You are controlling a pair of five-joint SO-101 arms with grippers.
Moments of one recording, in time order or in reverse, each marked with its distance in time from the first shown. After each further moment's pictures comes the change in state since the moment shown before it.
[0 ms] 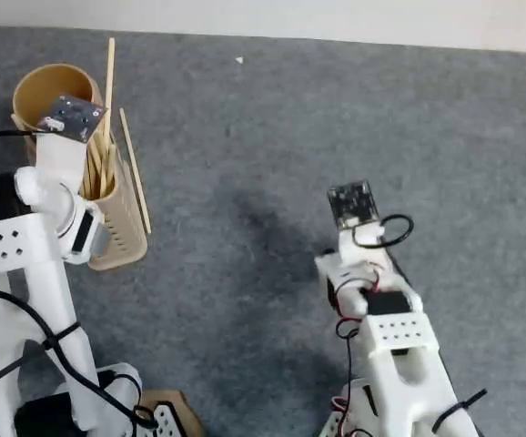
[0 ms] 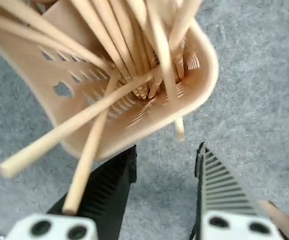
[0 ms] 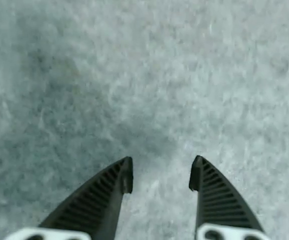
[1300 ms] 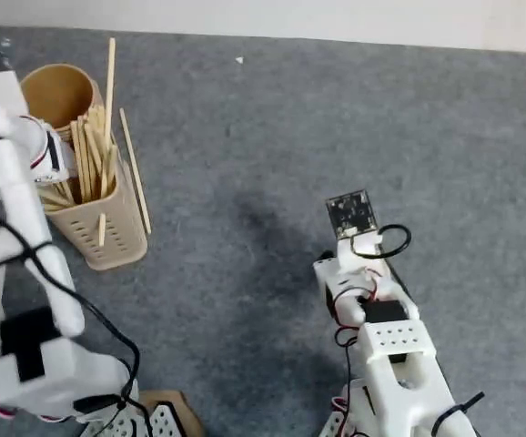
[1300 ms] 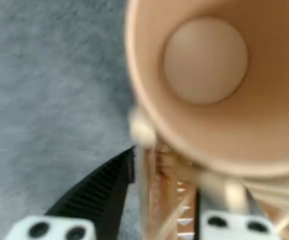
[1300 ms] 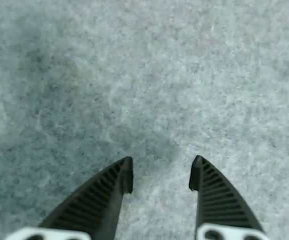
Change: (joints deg) left arm -5.3 30.7 -23.3 -11.4 23.4; right arm -0.1 -0.3 4.7 -7.2 0.0
